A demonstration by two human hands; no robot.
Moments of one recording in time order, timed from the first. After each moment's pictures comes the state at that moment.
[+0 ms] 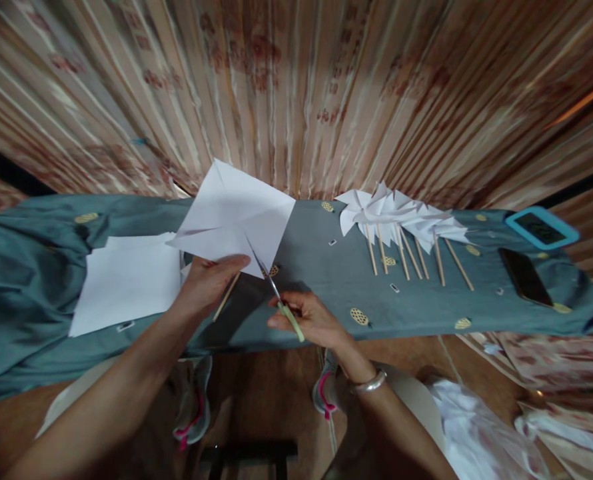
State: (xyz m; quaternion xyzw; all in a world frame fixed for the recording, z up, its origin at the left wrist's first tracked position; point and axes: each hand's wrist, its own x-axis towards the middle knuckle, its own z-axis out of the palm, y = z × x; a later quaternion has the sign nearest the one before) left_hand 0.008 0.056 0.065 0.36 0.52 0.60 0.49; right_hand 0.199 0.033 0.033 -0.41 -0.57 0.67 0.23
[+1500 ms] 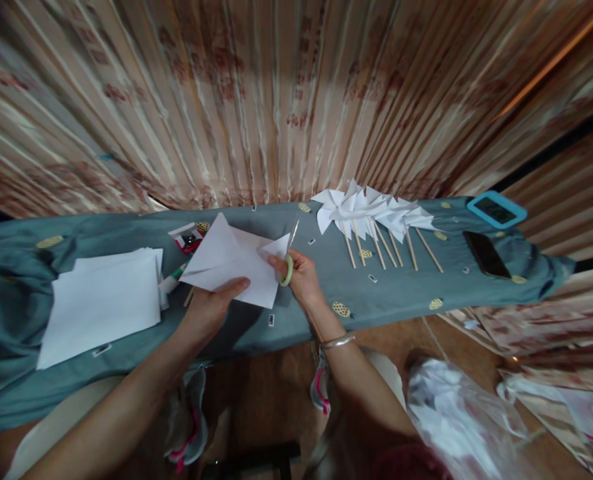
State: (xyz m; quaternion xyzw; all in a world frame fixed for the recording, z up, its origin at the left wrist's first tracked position) left_hand 0.032 0.042 0.045 0.36 0.52 0.58 0.52; right_hand 0.185 0.086 0.035 -0.45 -0.41 0.60 0.52
